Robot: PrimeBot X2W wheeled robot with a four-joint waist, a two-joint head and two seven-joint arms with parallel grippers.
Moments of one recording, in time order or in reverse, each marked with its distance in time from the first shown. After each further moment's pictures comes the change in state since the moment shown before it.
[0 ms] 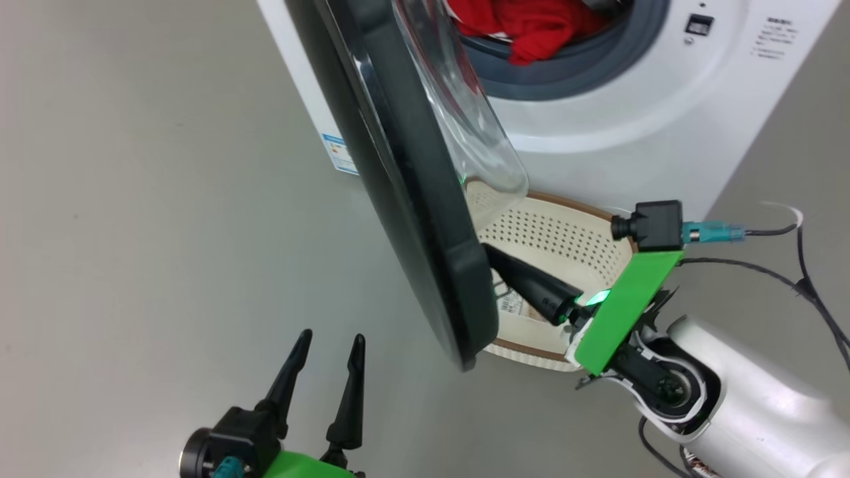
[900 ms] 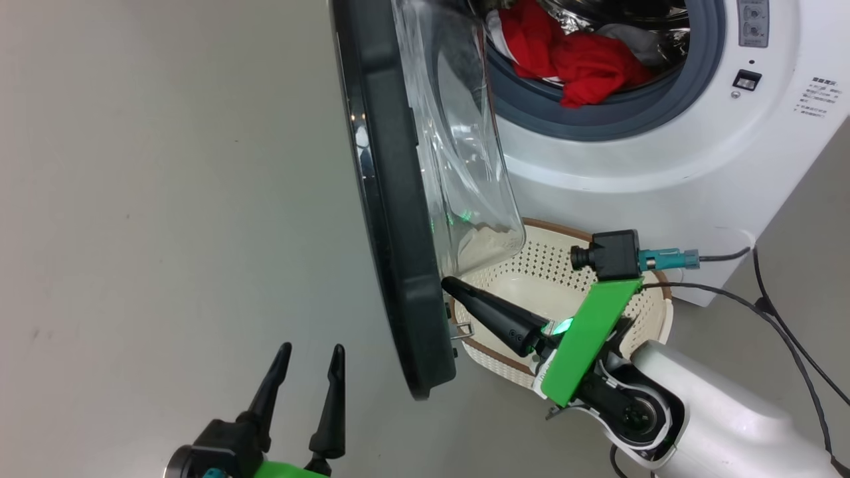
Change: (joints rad) left arm 0.046 0.001 0.044 -0.006 0.000 0.016 0.000; right arm 0.024 0.068 0.054 0.016 -0.026 0.000 -0.010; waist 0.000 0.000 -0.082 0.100
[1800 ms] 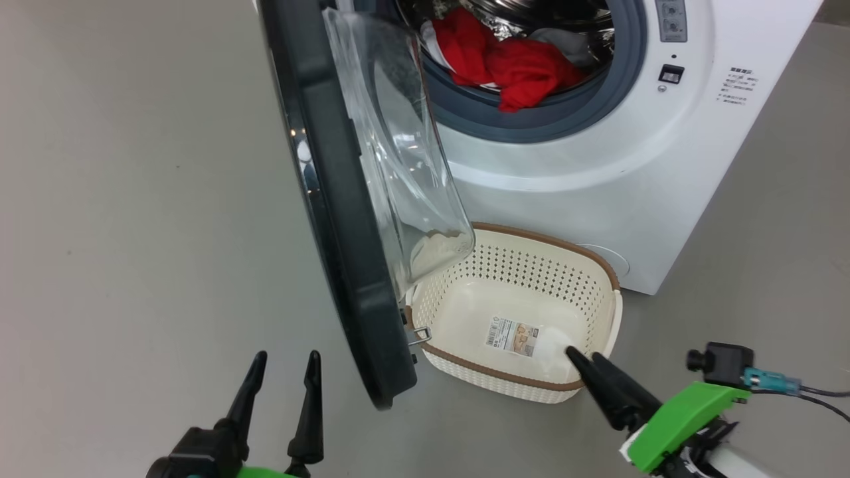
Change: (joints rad) left arm 0.021 0.000 0.061 0.010 0.014 -0.011 0.000; right arm 0.264 -0.089 -0.049 0.208 -0.032 0.000 -0.263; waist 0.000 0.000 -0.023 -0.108
